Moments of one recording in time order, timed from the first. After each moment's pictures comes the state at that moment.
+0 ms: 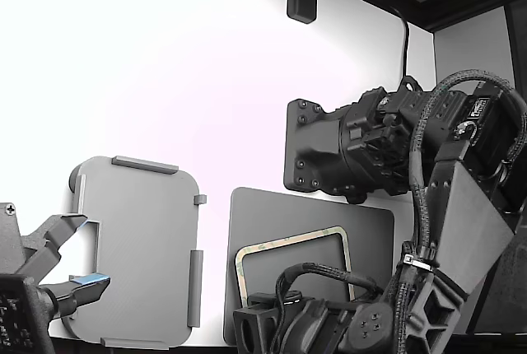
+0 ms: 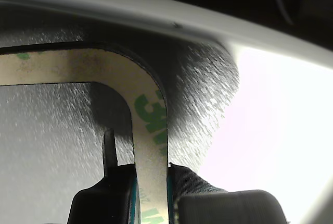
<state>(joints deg) 57.3 74.3 81.1 86.4 5.5 -43.7</state>
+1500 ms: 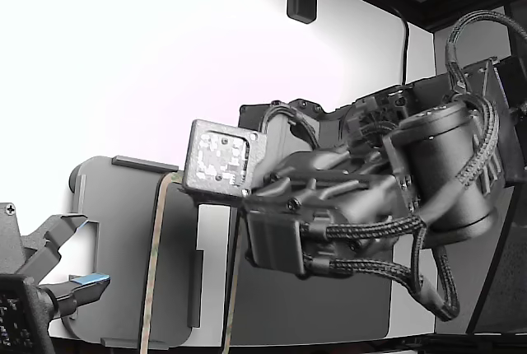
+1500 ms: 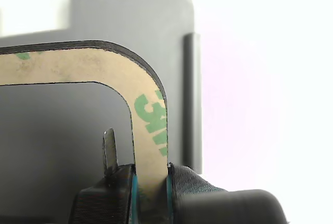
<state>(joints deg) 25.5 88.0 71.0 94.3 17.0 28.6</state>
